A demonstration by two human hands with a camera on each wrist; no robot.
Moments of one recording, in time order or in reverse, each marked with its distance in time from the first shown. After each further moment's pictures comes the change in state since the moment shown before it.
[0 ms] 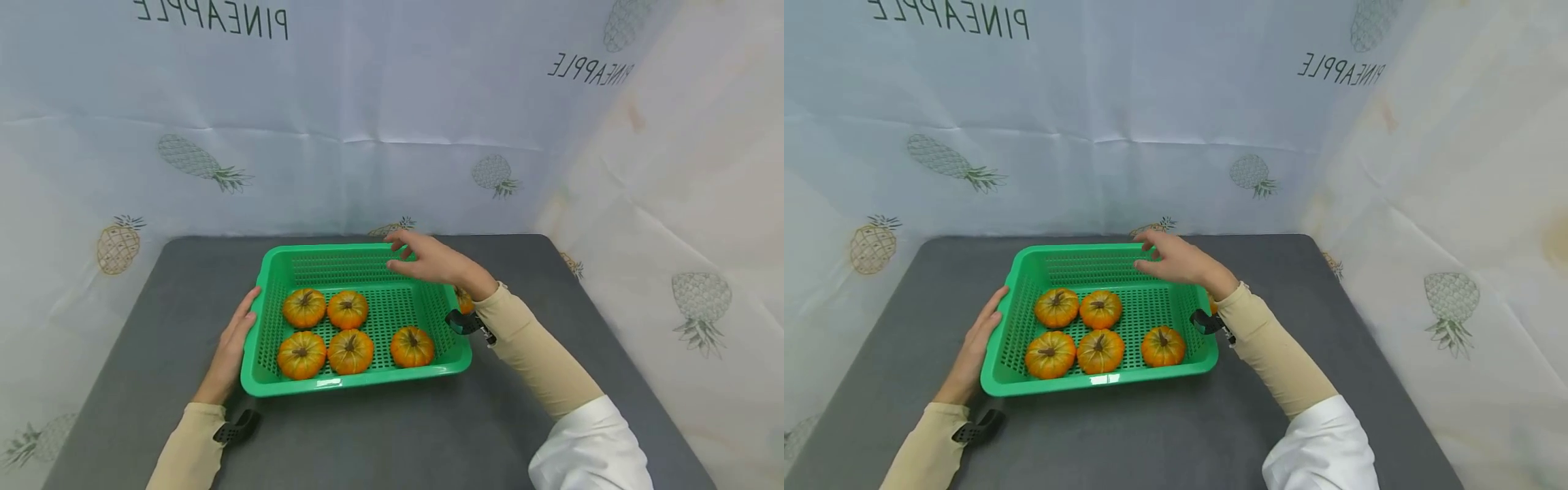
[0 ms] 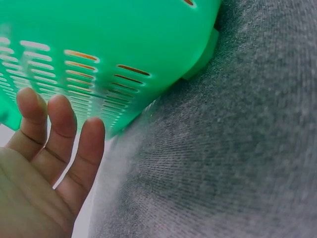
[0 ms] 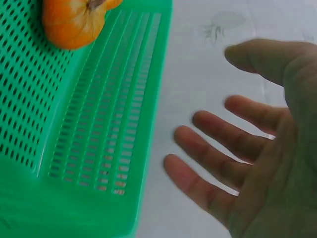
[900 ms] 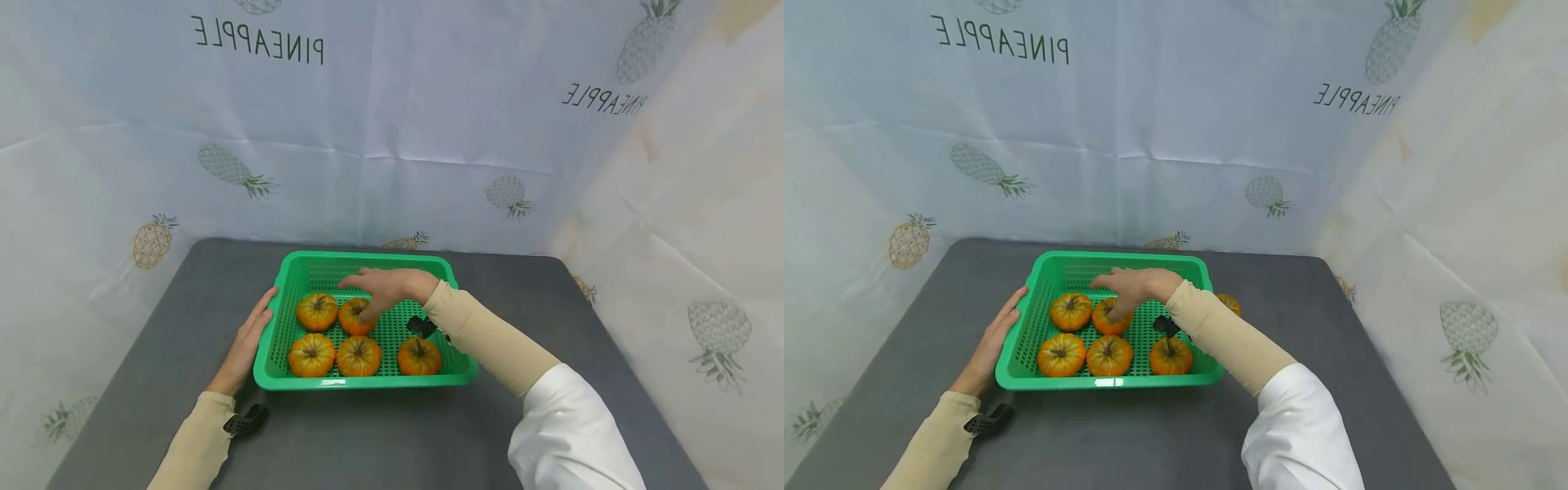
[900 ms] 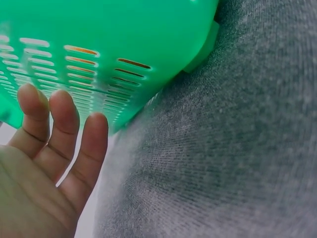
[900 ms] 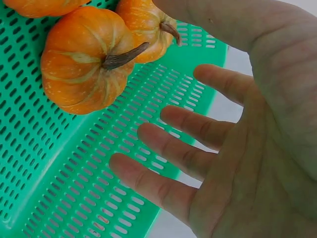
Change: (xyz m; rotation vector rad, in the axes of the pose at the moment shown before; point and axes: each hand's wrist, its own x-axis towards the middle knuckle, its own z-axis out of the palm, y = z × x) left_hand -0.002 0.001 -0.003 0.015 -0.010 0.002; right_hand 0.056 -0.059 0.051 -0.331 -0.475 -0.006
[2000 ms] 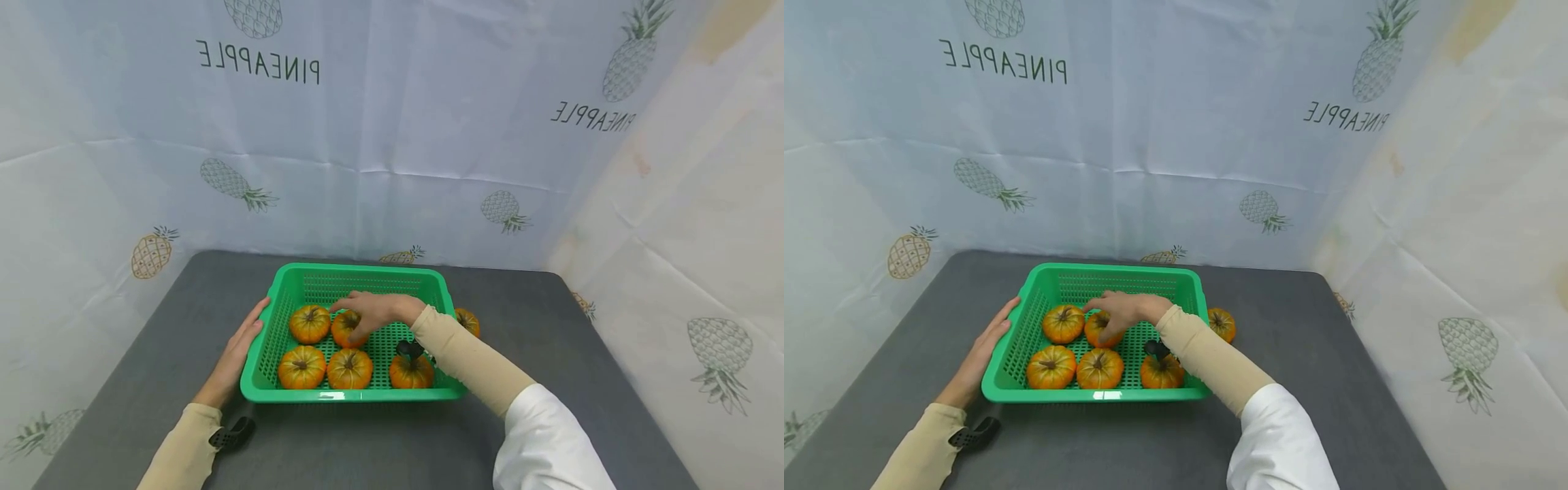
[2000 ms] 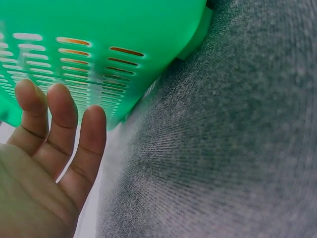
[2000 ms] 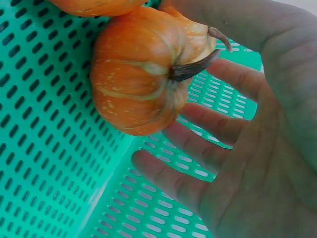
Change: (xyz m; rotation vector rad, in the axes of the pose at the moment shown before) left_hand -0.007 0.004 0.001 0.042 -0.003 -0.015; right_hand 0.021 0.018 0.033 0.050 0.031 -0.078
